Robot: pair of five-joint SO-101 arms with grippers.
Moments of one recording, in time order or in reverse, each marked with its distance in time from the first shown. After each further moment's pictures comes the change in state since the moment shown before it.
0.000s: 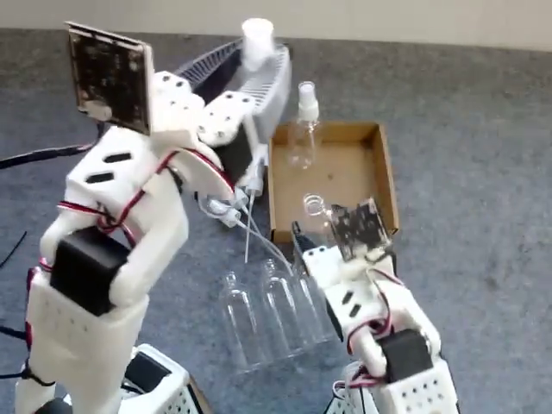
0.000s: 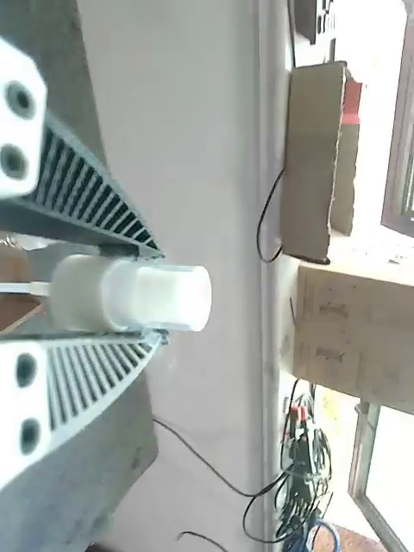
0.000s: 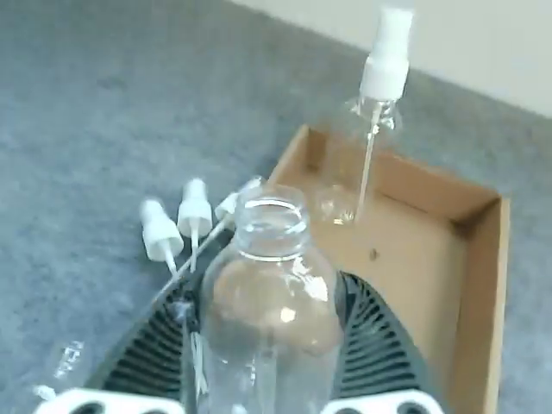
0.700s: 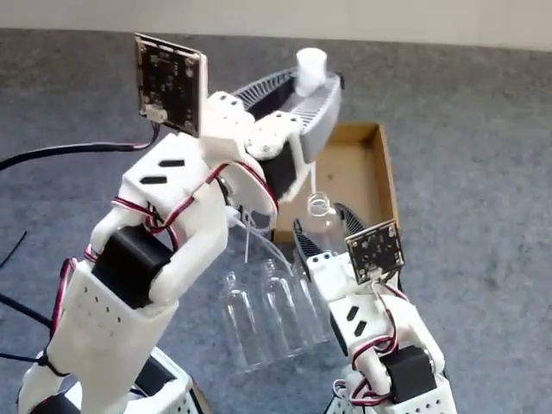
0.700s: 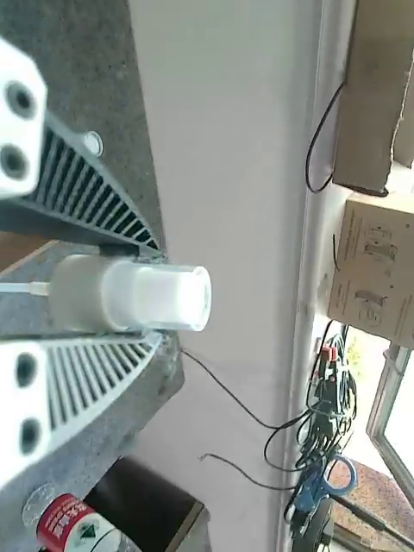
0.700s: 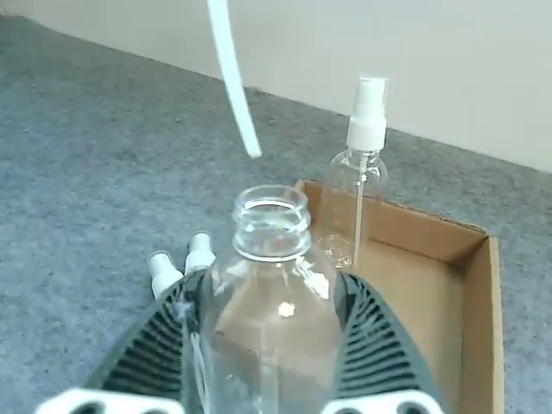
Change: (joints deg) left arm 7.6 0.1 7.5 -6.2 7.0; right arm -0.2 -11.1 3.9 -0.1 -3.0
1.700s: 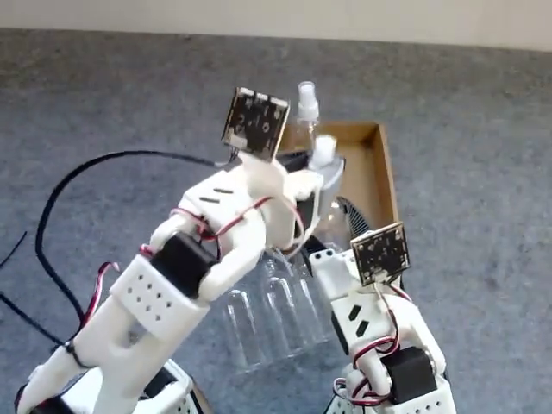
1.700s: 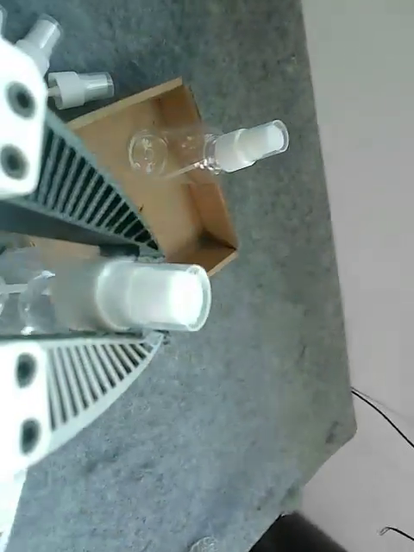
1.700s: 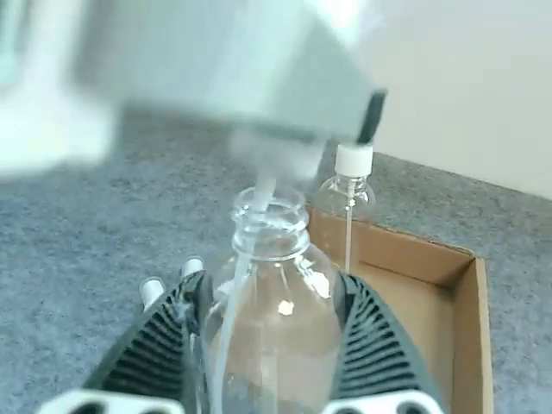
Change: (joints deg) left arm 2.1 -1.4 23.0 -0.4 0.5; right arm 1.4 -0.8 0.0 -3.2 -0.3
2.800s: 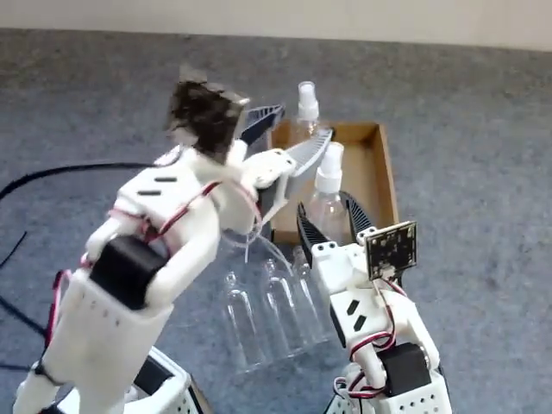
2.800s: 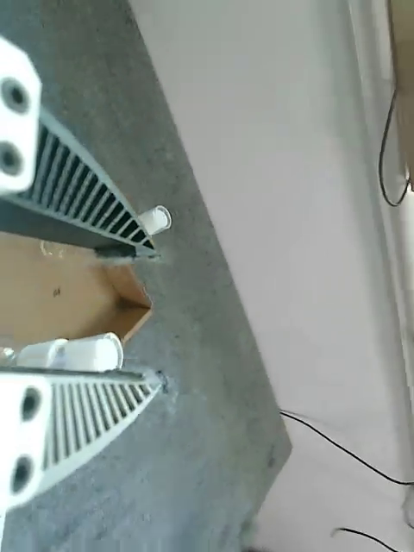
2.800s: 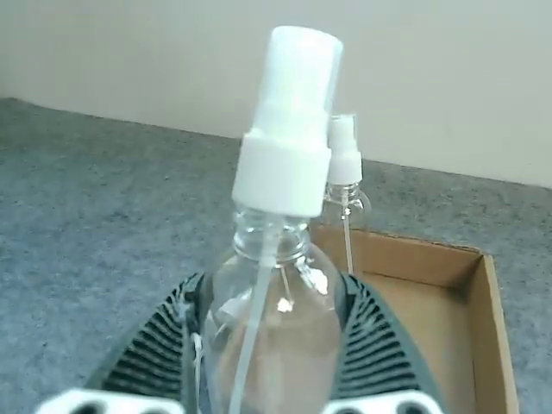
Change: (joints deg) left arm -5.3 -2.7 -14.7 8.7 -15.6; right arm 0.7 0.0 4.5 -6.9 -5.6
